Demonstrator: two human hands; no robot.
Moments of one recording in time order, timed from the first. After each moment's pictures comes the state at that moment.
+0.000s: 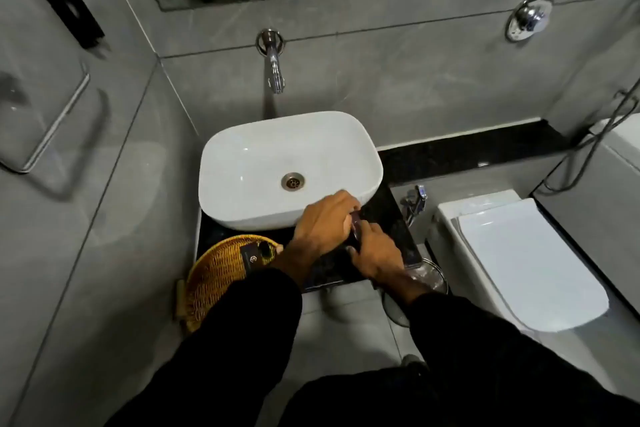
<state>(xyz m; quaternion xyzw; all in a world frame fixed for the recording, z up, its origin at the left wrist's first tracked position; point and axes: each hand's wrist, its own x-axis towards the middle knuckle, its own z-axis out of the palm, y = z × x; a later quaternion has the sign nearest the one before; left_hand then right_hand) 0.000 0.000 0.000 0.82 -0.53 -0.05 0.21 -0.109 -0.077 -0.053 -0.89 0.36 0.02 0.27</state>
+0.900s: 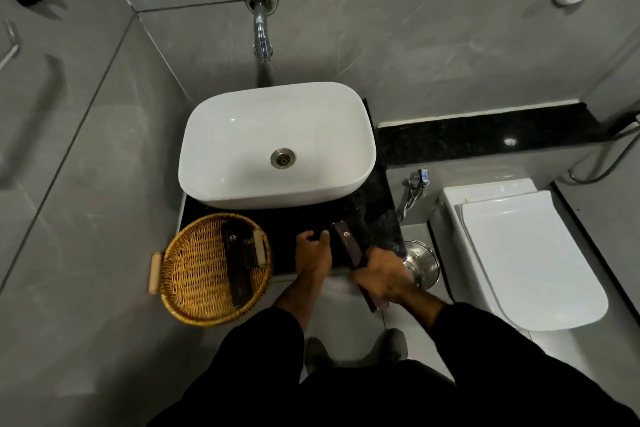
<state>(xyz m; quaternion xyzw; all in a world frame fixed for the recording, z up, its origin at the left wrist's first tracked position) -0.053 -0.034 -0.110 0.81 0.15 -0.28 0.49 -0.154 -0.130 -0.075 -0.84 0.37 0.22 0.33</state>
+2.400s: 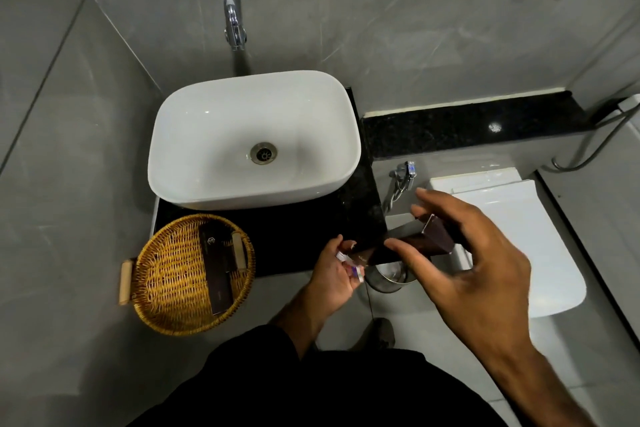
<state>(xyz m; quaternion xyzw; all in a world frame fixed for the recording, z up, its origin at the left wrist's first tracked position) -0.098 -0.065 -0.098 0.43 0.29 -0.52 0.68 -0.236 -0.147 0.089 -0.85 0.21 -0.34 0.35</state>
